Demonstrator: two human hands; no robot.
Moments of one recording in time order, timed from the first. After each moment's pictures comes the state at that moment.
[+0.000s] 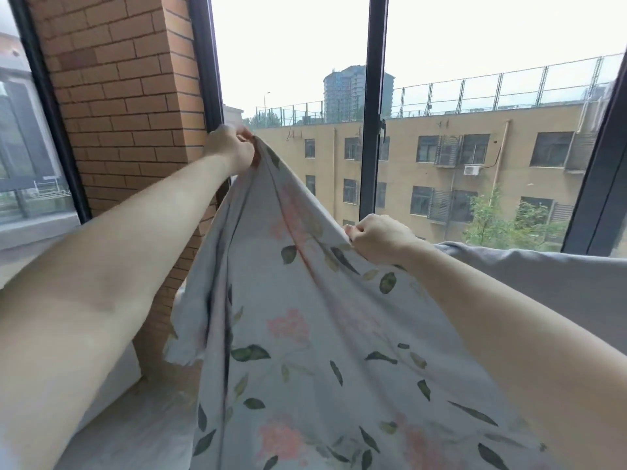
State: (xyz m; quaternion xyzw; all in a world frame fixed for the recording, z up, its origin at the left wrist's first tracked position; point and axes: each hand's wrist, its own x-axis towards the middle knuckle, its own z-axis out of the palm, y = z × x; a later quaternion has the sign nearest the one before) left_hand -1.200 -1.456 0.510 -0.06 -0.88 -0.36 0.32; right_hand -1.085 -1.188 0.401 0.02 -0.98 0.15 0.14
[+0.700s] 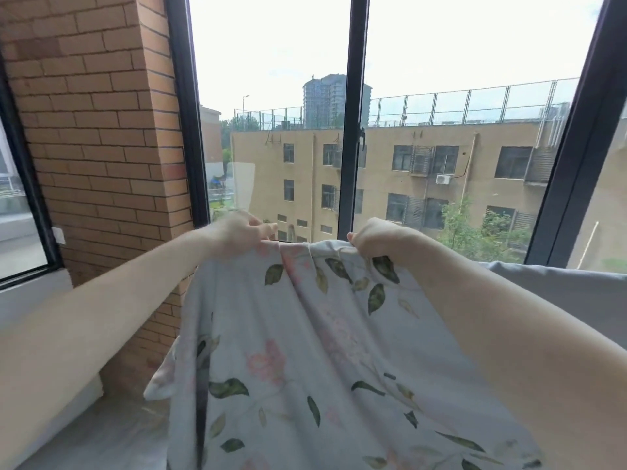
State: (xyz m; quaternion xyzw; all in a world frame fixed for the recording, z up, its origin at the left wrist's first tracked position) left_hand -1.159 -1.434 0.417 -0.17 -0.95 -0.27 0.04; right_hand -1.081 -1.175 0.429 -0.09 -0.99 0.12 0.03
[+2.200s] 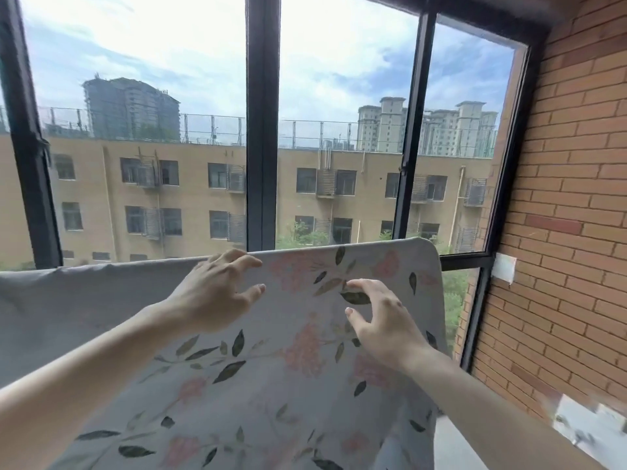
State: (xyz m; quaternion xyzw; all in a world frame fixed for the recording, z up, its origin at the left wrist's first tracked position) left_hand -0.842 -0.953 0.390 -0.51 -0.82 -0.22 0.14; right_hand -0.623 -0.751 0.337 -0.24 -0.90 0.18 0.32
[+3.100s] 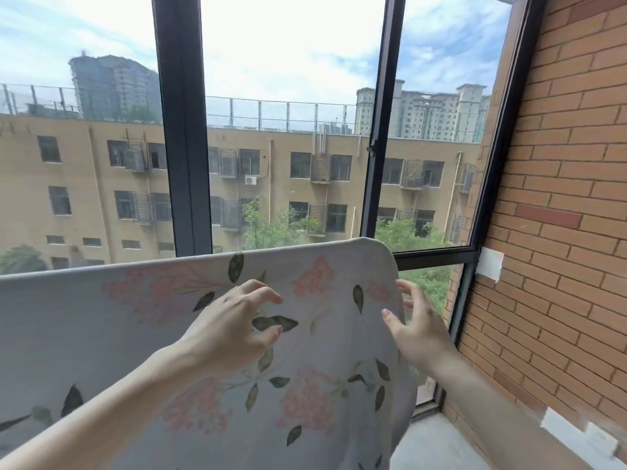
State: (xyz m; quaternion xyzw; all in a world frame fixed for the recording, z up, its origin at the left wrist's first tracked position) left_hand -0.776 -0.679 0.332 -0.54 -0.80 -0.24 0.08; right_hand -0.563 -0.435 0.290 -0.35 -0.82 0.28 0.36
